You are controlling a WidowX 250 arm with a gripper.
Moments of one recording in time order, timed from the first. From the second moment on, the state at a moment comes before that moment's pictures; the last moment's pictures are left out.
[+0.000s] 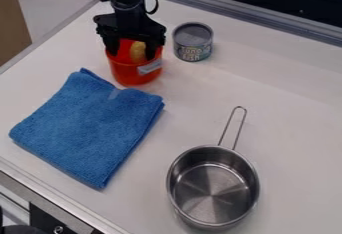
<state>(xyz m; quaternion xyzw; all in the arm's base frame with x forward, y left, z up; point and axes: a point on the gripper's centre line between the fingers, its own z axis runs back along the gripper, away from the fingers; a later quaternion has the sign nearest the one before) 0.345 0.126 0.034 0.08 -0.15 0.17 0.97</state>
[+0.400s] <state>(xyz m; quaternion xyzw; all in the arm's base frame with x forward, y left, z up) 0.345 0.125 0.026 0.07 -0.14 0.18 0.97</state>
